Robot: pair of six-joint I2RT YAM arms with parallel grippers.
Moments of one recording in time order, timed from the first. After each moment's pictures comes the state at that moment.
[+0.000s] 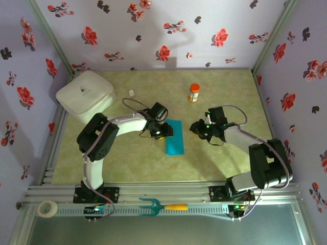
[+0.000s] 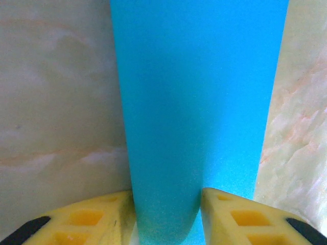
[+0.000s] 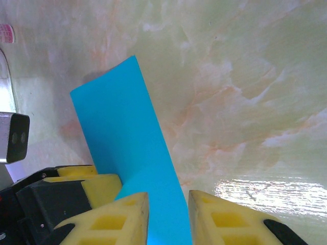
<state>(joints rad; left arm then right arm) -0.75 1.96 1.22 -0.40 0.31 -0.80 0.30 1.42 0.67 -0.20 -0.48 0.85</state>
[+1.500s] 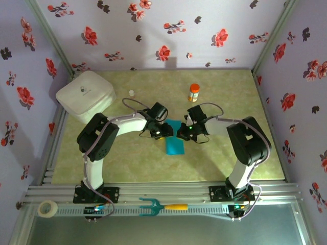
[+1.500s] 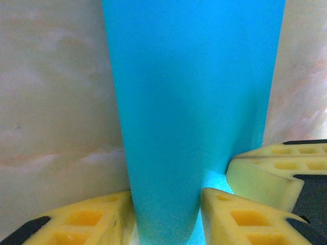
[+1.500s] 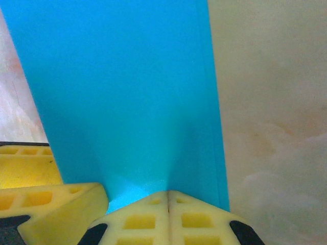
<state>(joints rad) -0.75 1.96 1.22 -0.40 0.31 -0.80 0.49 1.75 0.85 -0.22 -0.50 0.71</state>
